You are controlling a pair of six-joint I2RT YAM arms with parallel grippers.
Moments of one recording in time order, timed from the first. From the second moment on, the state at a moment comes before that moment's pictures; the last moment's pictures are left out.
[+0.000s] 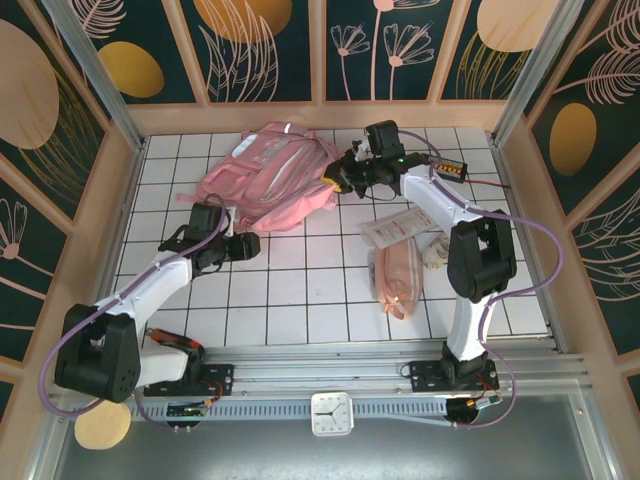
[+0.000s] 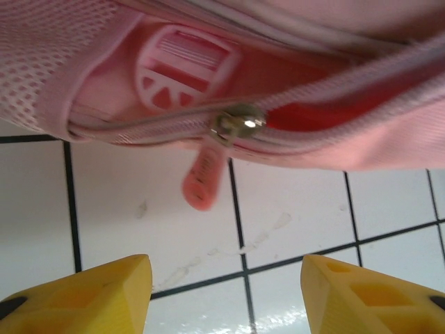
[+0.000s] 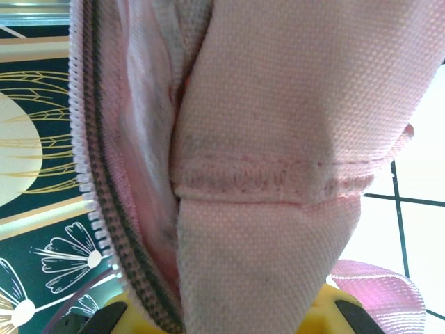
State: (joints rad) left arm -0.26 1.29 0.73 -0.35 0.22 -0.34; right arm 0.42 1.89 1.58 -0.42 -0.72 1.03
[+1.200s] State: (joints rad) left arm -0.21 1.41 0.91 -0.48 0.45 -0.35; right arm 0.46 1.88 1.51 -0.36 -0.61 1.00
